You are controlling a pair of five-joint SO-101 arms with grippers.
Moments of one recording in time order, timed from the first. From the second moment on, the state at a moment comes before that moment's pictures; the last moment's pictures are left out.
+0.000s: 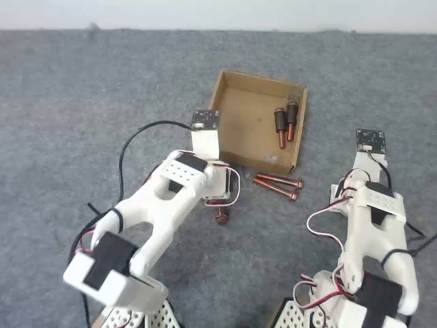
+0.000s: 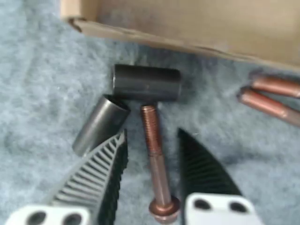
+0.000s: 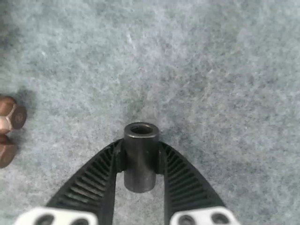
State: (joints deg) left arm 20.1 0.9 40.4 49.8 29.1; right arm 17.1 -16.4 57.4 39.0 12.6
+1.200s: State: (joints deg) left arm 27.8 6.5 33.0 71.3 -13.6; right arm 17.1 -16.4 57.4 38.5 12.6
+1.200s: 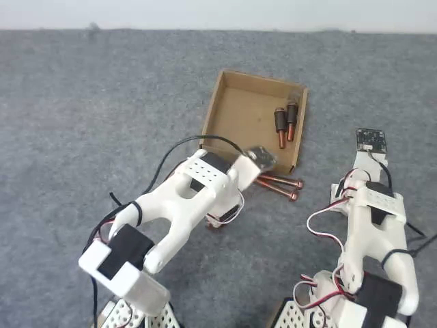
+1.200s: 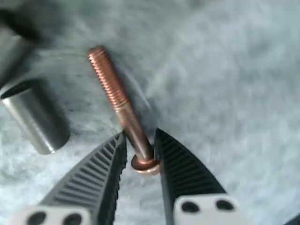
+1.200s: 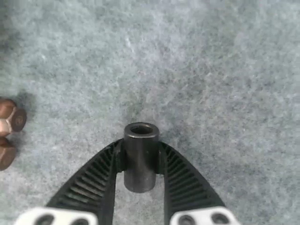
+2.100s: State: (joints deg) left arm 31.9 -26.7 50.9 71.1 -4.5; right arm 17.1 -16.4 57.4 38.5 12.7
